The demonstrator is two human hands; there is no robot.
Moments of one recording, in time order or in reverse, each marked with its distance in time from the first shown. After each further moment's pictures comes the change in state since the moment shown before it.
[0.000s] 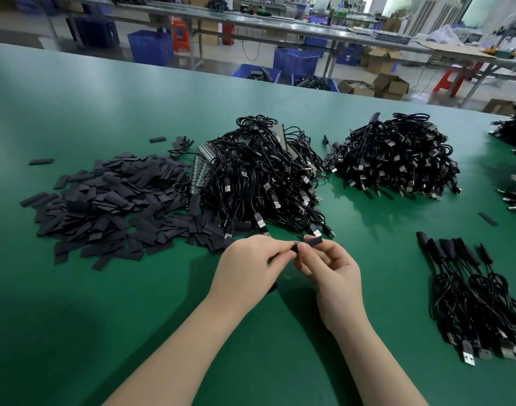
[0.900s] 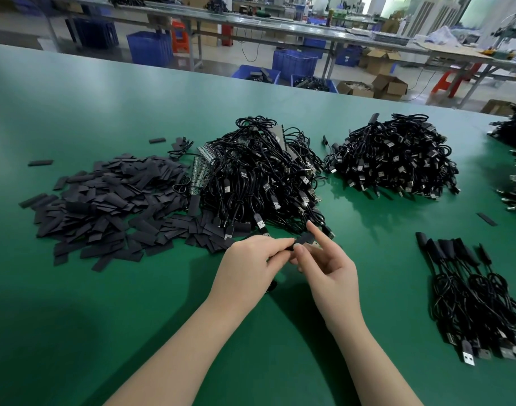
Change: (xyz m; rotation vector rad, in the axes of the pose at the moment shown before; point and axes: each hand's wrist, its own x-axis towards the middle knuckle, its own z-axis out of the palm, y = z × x) left_hand 0.001 -0.002 0.002 -0.065 0.007 -0.045; right_hand -0.004 0.000 0.006 -0.277 0.019 -0.169
